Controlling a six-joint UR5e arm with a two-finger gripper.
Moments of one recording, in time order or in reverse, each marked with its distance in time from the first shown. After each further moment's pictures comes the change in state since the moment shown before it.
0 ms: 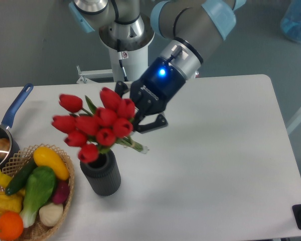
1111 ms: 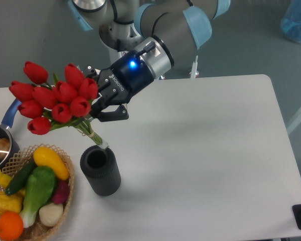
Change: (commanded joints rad) arm -0.067 -0.041 -0.025 0.009 -0.101 -0.009
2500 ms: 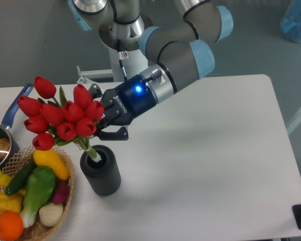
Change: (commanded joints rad) arm -0.006 -0.081 -0.032 0.002 -0.049 0.110
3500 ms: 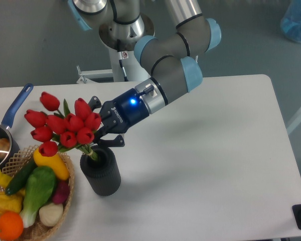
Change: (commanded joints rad) arm 0.000 -0.009 -0.106 0.000 0.040 0.112
